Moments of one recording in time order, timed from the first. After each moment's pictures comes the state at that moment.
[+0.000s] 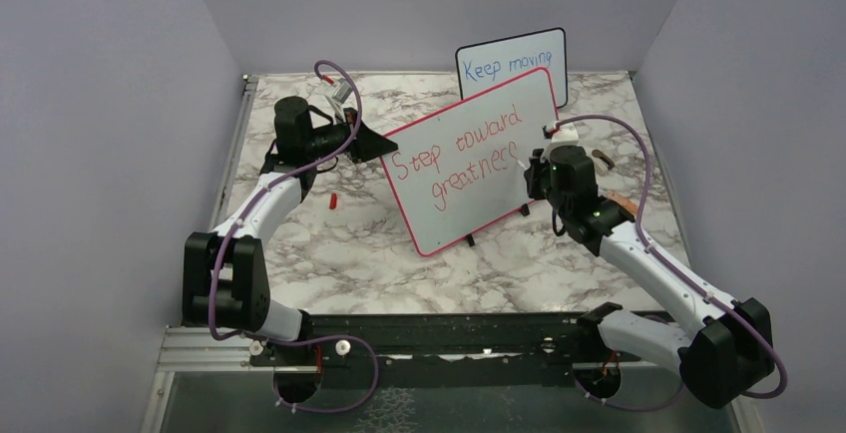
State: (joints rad) left arm -0.12 1.45 0.95 0.30 1.03 -0.45; right arm 0.46 1.07 0.75 -0.14 0.28 0.19
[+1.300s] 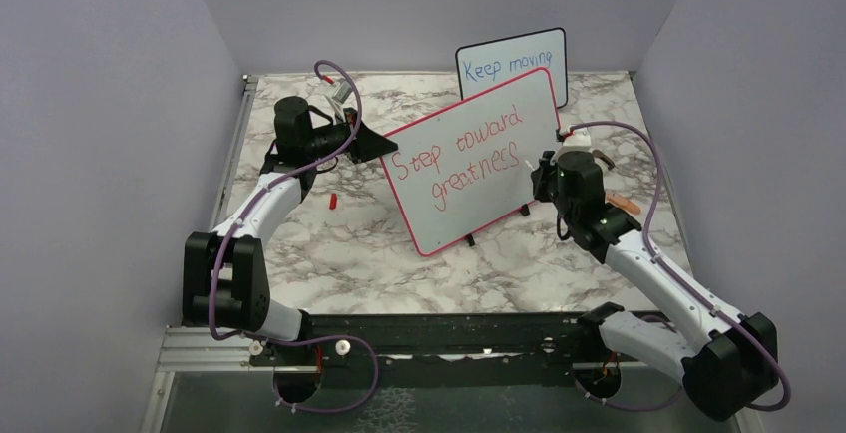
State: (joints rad) left arm -0.12 1.45 0.95 0.30 1.03 -0.45; right arm 0.44 1.00 0.72 -0.15 0.32 0.25
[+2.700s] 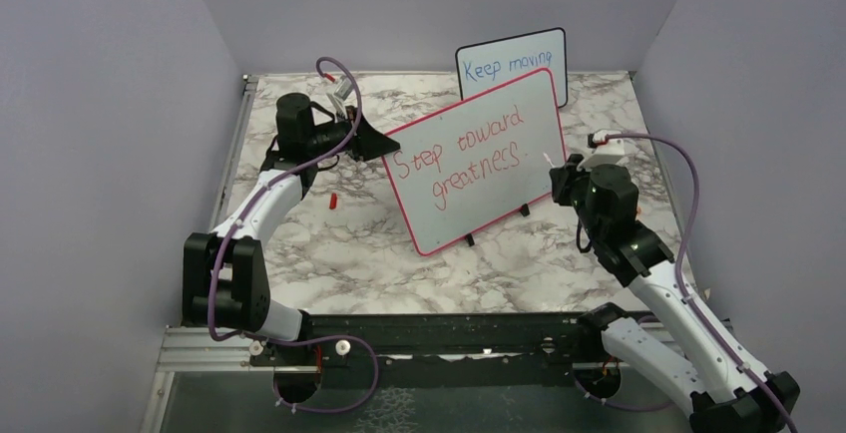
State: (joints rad) left arm -0.13 1.45 0.98 0.26 1.02 -0.47; right arm 0.41 0.78 0.71 -0.22 0.32 0.25
